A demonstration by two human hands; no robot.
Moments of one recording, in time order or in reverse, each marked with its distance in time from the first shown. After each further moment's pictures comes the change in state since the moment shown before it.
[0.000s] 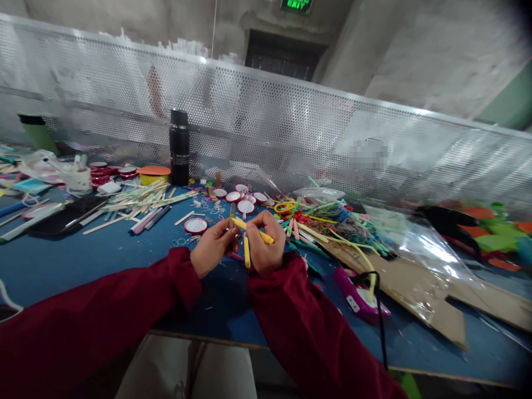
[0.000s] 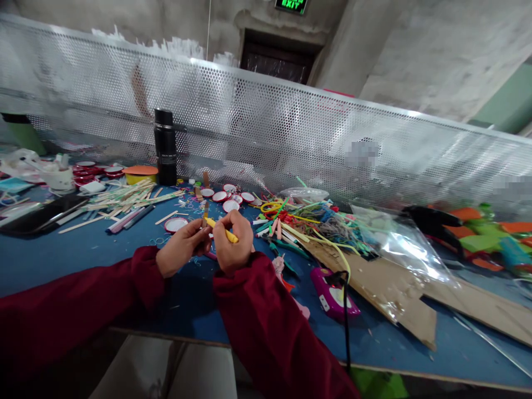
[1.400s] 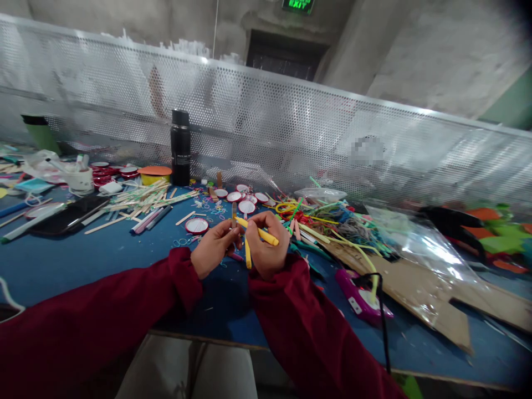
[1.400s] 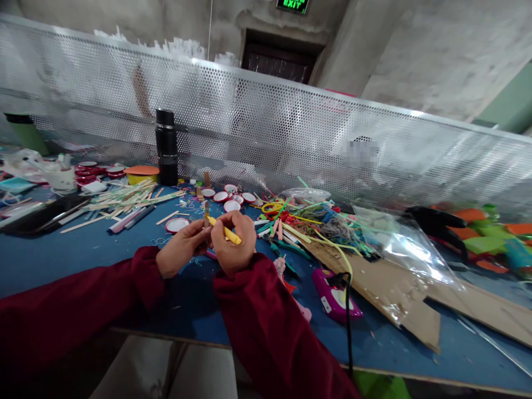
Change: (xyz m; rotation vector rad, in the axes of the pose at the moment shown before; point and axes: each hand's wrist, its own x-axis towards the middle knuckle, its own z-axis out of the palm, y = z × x) left_hand -0.001 0.002 0.003 -0.104 -0.022 0.010; right_hand 0.001 0.000 -0.003 -0.142 0.003 -0.045
